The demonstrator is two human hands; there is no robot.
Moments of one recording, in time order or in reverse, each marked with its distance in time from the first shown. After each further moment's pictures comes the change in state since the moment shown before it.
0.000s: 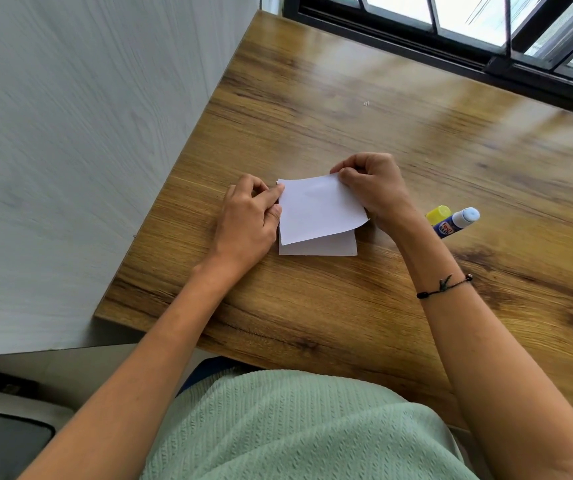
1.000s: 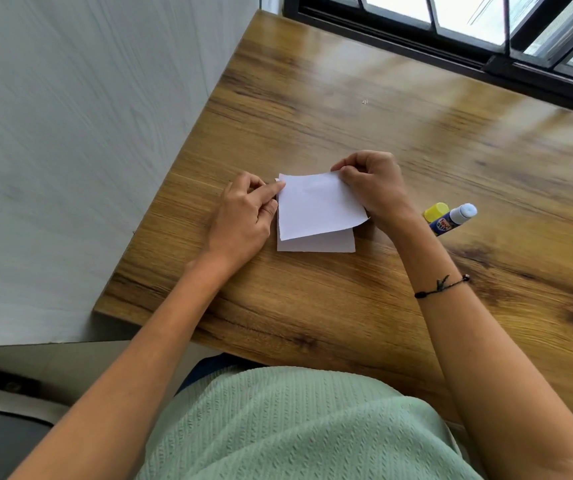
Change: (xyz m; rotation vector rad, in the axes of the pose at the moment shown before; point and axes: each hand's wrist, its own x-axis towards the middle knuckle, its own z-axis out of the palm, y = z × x) left_hand -0.001 -0.005 -0.003 -0.045 -0.001 0.041; right_hand -0.007 -0.002 -0.002 -0.030 0.036 -0.025
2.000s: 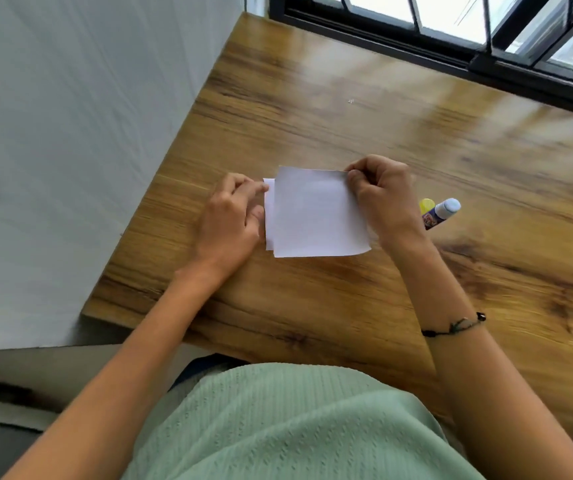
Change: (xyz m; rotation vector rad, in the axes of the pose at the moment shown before) left_hand -0.009 0.010 -0.003 0.045 0.104 0.016; right_hand -0.040 -0.007 -0.017 -0.041 0.140 -0.095
